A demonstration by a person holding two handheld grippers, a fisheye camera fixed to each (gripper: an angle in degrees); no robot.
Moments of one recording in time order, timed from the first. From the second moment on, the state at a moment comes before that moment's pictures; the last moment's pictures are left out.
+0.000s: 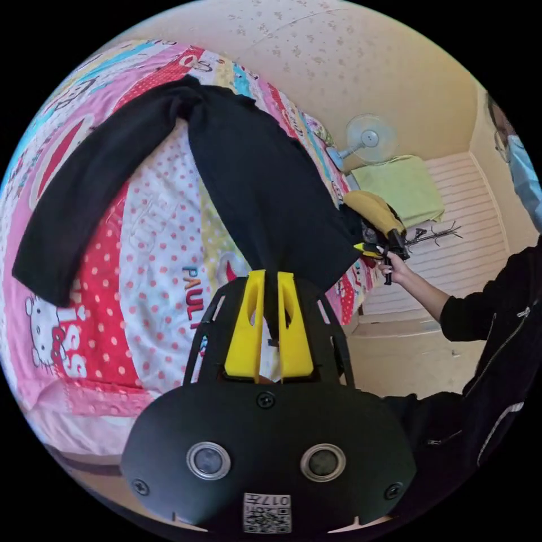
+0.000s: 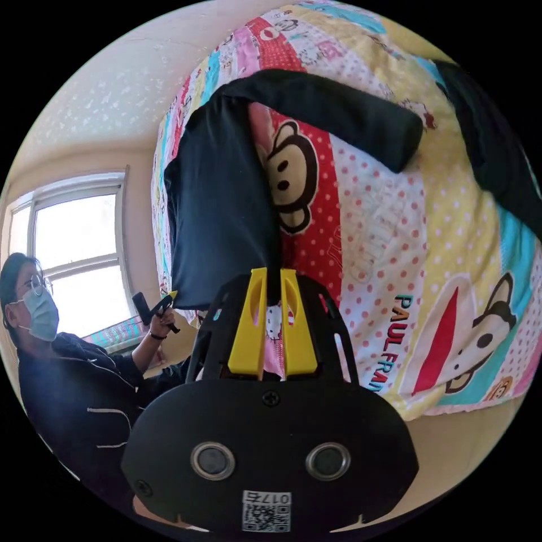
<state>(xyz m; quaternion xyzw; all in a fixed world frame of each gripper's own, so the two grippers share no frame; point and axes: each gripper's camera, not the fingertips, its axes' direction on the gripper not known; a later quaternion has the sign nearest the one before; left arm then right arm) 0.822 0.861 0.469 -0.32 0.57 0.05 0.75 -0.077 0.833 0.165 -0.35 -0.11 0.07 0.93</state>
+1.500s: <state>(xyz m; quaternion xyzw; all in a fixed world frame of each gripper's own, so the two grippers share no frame) 0.536 0.959 0.714 -0.30 0.52 -0.40 0.69 -0.781 1.205 0.307 -0.25 0.04 -0.72 0.65</state>
